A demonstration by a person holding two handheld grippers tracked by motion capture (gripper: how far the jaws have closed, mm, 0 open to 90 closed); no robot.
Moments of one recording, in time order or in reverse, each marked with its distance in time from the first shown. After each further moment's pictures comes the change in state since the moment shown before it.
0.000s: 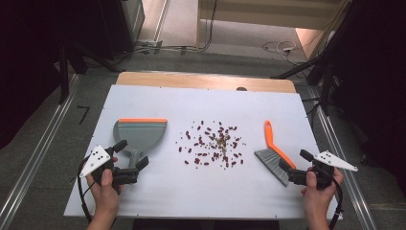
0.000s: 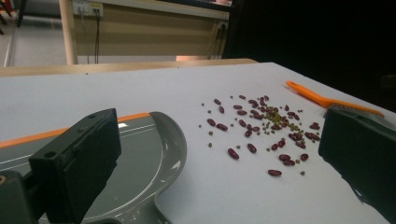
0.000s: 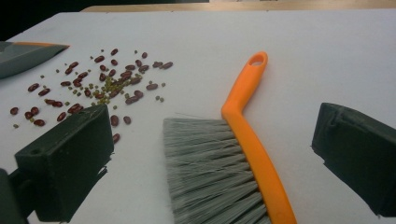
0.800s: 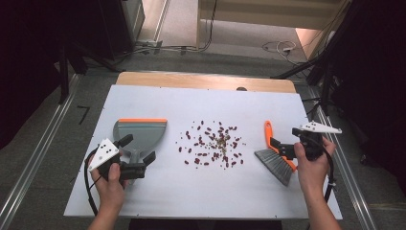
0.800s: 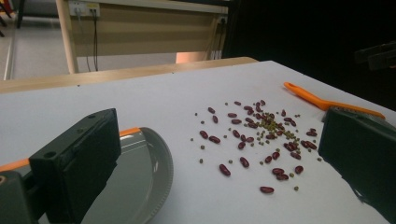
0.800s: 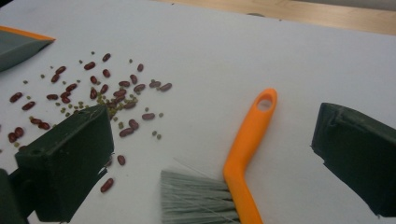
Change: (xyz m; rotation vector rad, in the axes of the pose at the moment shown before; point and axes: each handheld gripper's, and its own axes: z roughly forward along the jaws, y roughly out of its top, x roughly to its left) left arm -0.016 0.025 0.018 0.032 0.013 0.013; right arm 0.007 0.078 0.042 0.171 -0.001 -0.054
